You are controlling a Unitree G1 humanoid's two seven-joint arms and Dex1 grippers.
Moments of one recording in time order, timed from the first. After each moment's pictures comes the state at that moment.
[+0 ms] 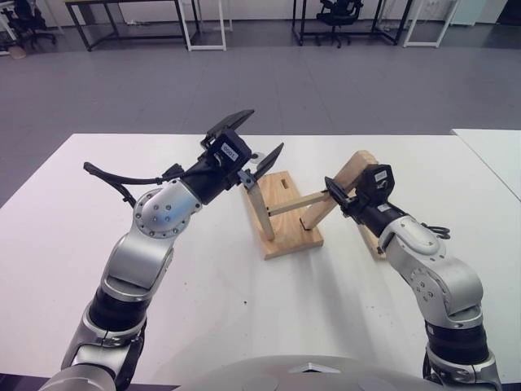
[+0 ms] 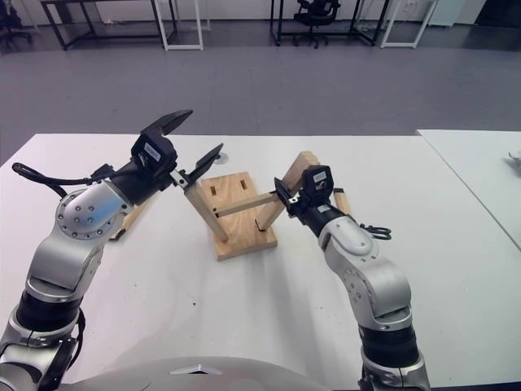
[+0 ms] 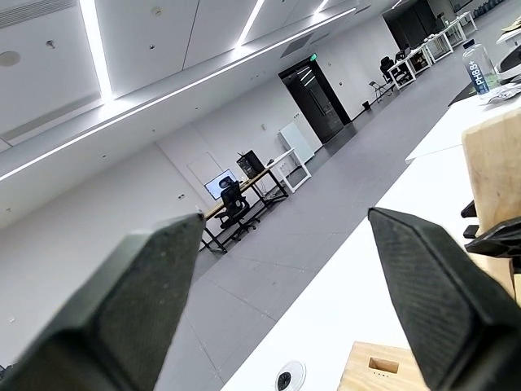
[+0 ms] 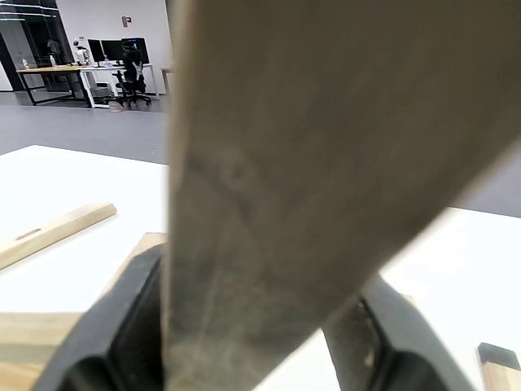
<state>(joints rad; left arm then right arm) -0.35 0.48 -0.19 -0.58 -0.10 0.41 -0.38 -0.10 -0.34 0.02 -0.53 0.45 0.74 0.13</state>
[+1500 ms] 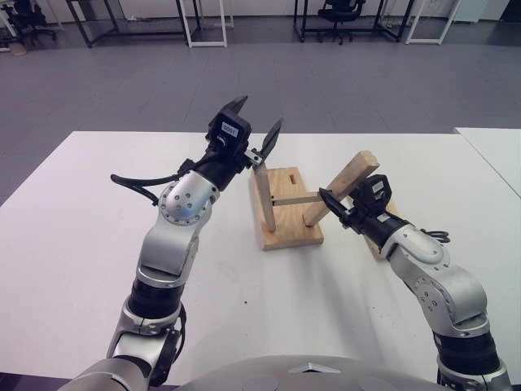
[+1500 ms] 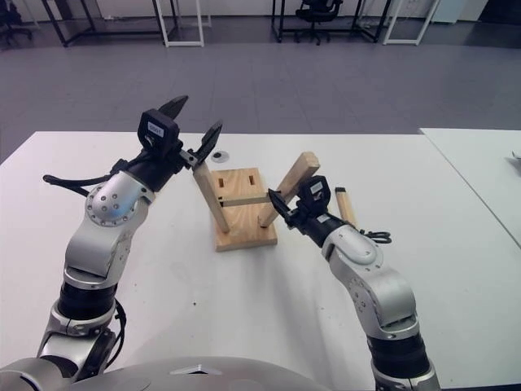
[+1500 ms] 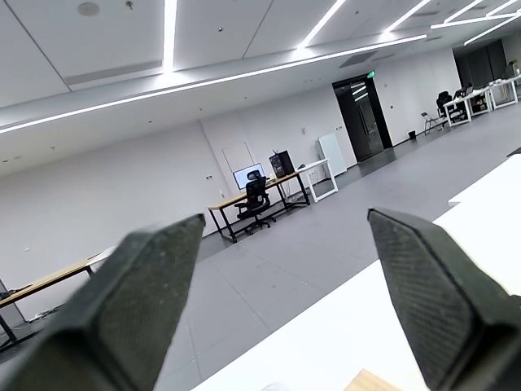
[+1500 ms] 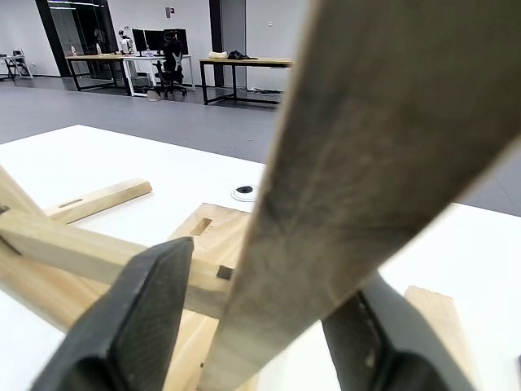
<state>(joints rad) -0.39 0.20 -0.18 -0.48 -0.06 0.40 -0.26 -0.04 -0.39 0.05 -0.55 0.44 0.67 0.23</state>
